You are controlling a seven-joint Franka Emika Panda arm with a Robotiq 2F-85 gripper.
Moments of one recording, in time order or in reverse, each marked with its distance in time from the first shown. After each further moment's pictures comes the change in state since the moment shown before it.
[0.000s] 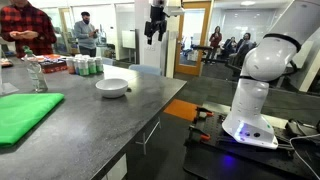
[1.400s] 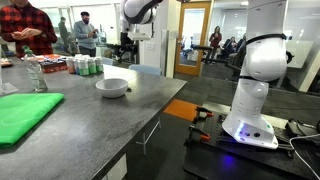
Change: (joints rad) arm 0.028 0.628 -0.038 0.417 0.124 0.184 -0.008
